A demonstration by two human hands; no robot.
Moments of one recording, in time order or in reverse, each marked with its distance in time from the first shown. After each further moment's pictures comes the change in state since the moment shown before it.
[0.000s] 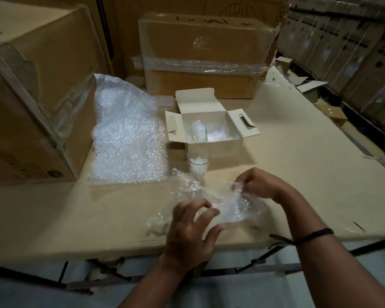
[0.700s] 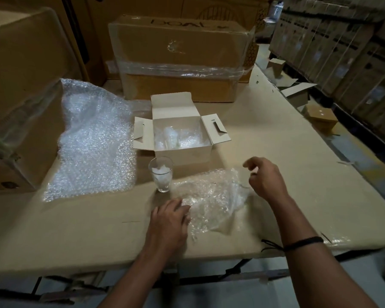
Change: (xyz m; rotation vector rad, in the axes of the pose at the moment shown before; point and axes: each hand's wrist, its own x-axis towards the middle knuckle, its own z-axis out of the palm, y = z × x) left_hand 0.024 -0.011 0.075 0.291 -0.525 -0.424; right_hand 0.003 0.075 -0.060 -0.077 0.603 -0.015
